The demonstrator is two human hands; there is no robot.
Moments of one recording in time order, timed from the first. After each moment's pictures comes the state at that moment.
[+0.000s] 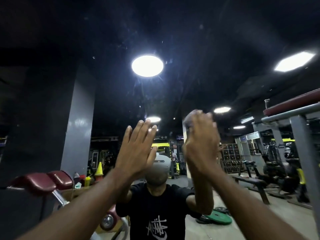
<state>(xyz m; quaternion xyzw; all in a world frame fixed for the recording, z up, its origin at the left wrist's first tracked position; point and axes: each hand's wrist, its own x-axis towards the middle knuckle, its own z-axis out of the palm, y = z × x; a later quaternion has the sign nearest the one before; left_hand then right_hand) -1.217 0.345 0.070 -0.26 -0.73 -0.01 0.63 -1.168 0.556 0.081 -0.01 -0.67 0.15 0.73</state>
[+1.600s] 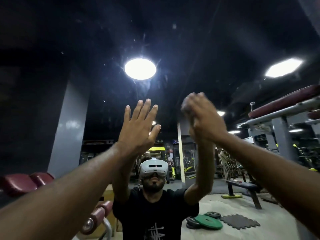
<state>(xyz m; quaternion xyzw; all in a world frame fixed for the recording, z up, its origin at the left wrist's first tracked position) -1.193 0.469 0.111 -0.26 -0.72 -0.02 0.64 -1.143 0.726 0.136 0.16 -0.70 -0.03 0.70</state>
